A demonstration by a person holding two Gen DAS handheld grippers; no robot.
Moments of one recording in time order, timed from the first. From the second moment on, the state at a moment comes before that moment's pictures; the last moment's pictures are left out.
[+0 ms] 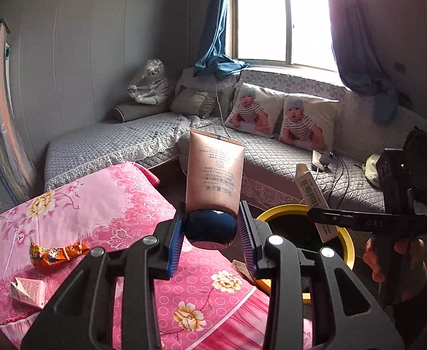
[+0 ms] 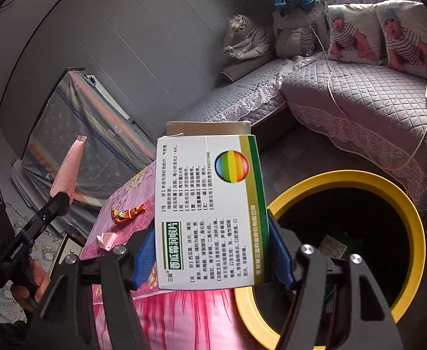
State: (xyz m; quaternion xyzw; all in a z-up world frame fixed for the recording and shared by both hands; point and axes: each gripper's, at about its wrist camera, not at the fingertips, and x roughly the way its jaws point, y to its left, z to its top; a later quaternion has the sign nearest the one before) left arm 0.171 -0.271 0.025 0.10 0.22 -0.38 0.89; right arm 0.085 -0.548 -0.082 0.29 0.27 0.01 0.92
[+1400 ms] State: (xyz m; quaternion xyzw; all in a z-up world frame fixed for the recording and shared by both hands) left arm 0.191 -0.414 -0.086 0.15 0.32 -0.42 0.84; right arm 0.046 -0.604 -0.152 0.33 0.32 -0.14 0.88
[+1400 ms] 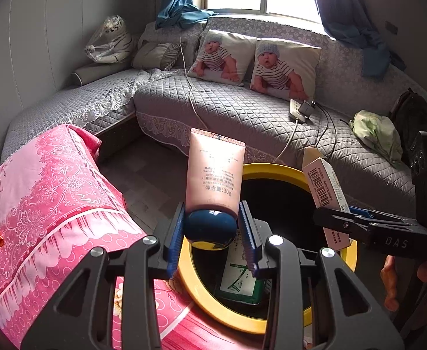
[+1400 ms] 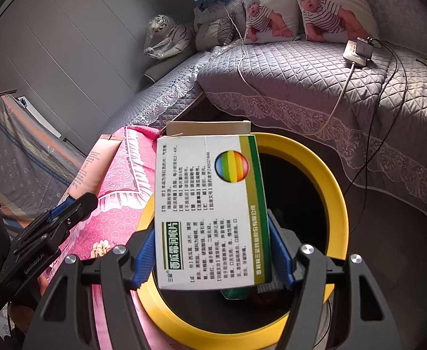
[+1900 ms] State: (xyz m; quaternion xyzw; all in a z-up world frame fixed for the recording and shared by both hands) left arm 0.215 -0.352 -0.059 0.04 0.30 -0.33 0.90; right arm 0.032 -0.603 -0.140 0.33 0.31 -0.16 0.88
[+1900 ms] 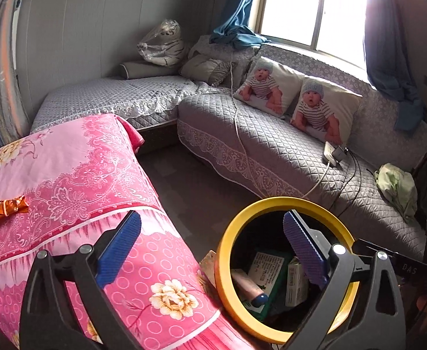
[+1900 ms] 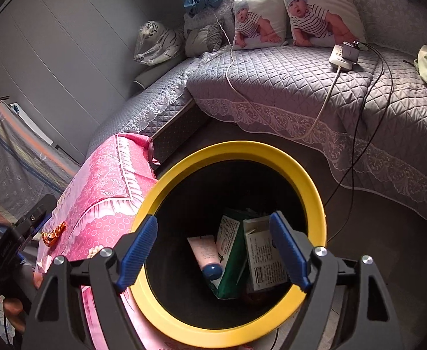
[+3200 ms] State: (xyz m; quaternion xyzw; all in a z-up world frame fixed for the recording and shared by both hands) left arm 0.277 0.069 -0.077 -0.09 0.36 -0.03 0.93; right arm 0.455 -0.114 -0.137 -0.15 0.46 0.22 0.85
